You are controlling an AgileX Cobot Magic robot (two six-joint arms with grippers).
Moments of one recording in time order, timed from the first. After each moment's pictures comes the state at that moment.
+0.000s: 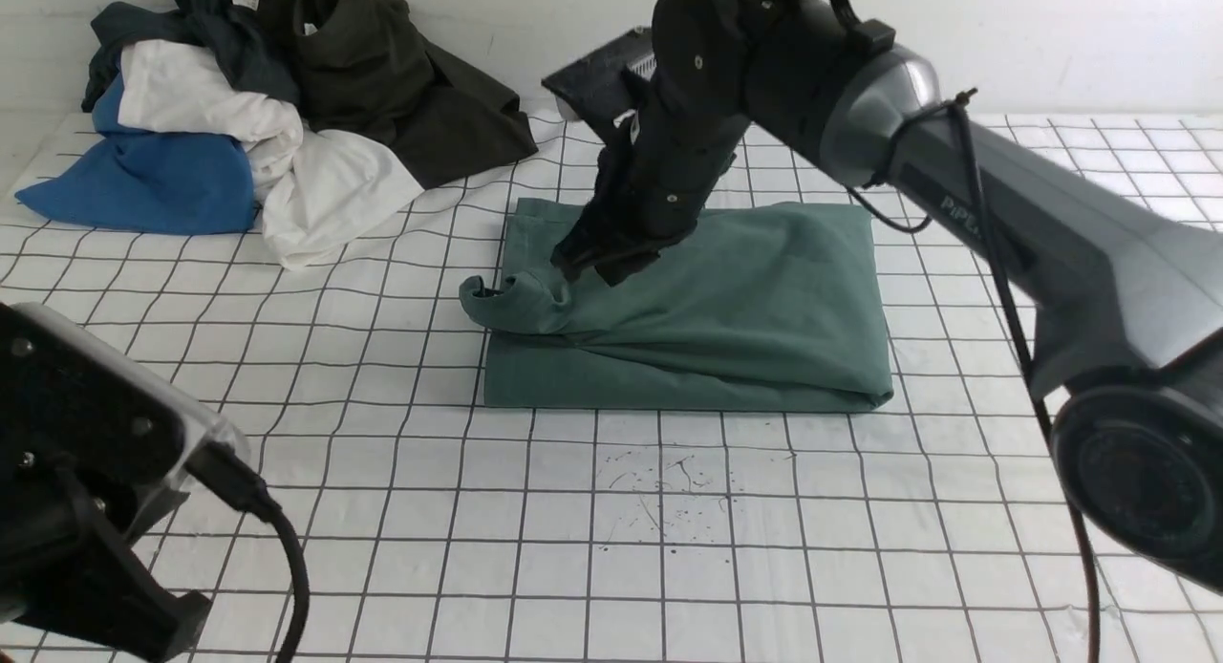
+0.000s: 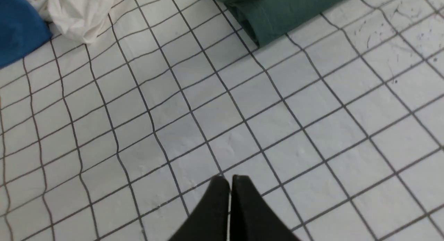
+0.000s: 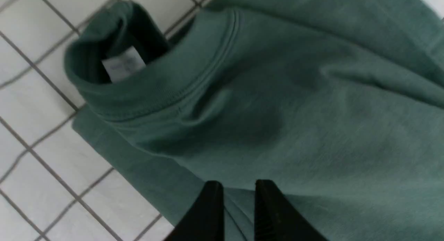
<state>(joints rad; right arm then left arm) 0.59 2.35 -2.32 0.05 1.25 -0.22 -0.32 0.76 -0.60 0.00 0.60 0.19</state>
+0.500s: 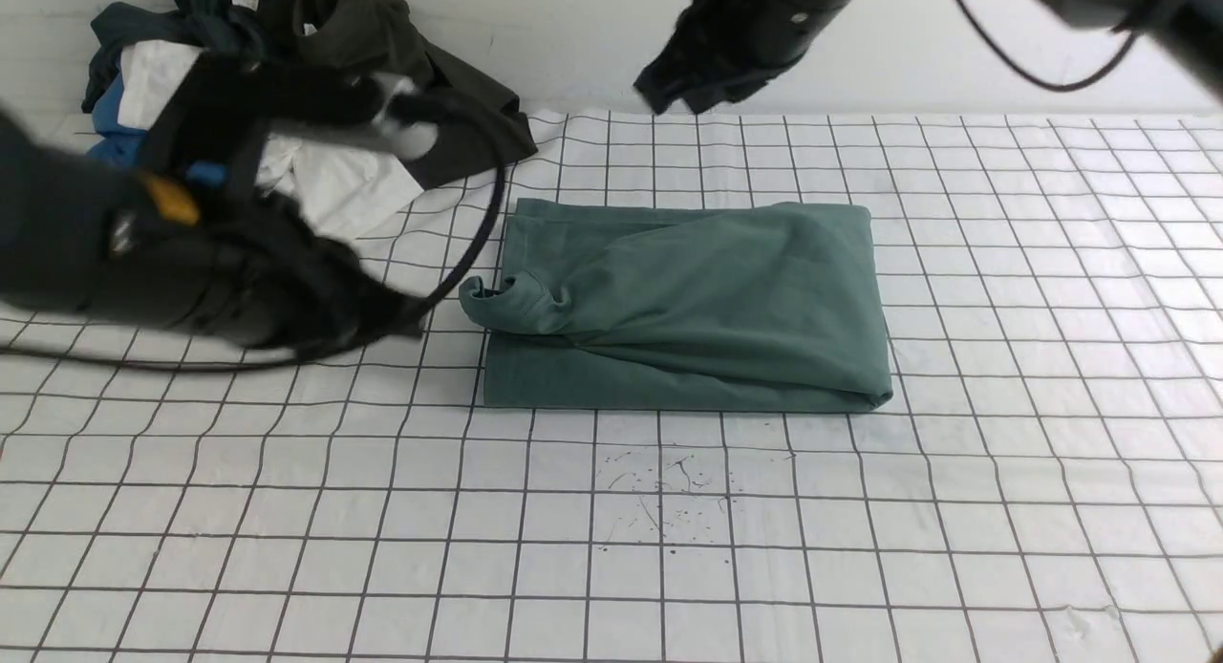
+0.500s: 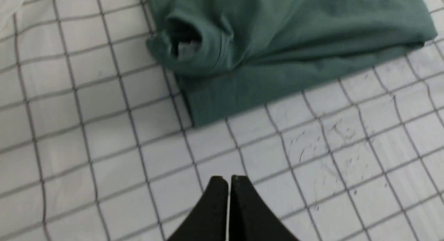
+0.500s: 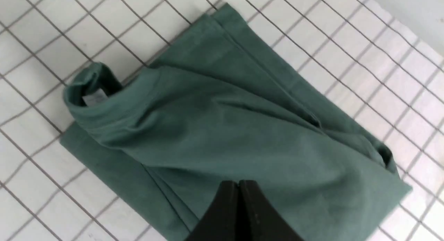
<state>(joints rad) 0.49 2.04 -2.21 0.01 1.25 -0.25 -0.32 1.37 -1.12 -0.28 0.66 0.15</state>
